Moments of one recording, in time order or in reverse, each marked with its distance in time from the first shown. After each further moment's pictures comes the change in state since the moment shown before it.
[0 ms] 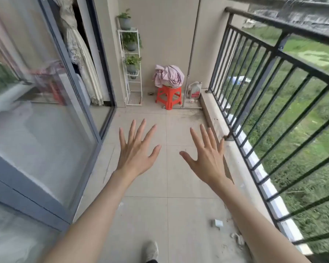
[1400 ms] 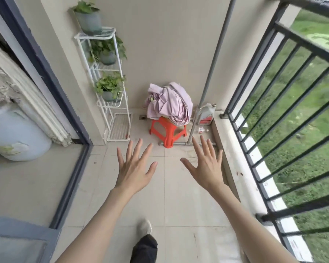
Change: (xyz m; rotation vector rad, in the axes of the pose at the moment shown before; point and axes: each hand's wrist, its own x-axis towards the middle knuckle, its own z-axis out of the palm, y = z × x) left_hand 0.814 -0.208 0.307 -0.081 -0.202 -0.121; right_hand 0.860 0.185 0.264 0.050 -0.147 0.134
